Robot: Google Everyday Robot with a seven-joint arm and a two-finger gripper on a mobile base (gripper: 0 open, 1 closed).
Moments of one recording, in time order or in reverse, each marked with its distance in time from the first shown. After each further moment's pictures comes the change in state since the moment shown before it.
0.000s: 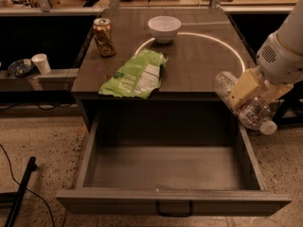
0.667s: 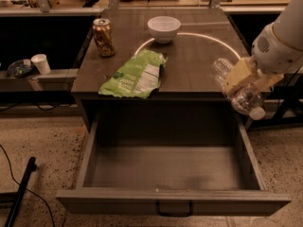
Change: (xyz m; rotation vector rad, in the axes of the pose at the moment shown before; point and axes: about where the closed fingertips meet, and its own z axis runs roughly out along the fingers) arm -0.039 -0.001 0.003 -0.036 -0.092 0.018
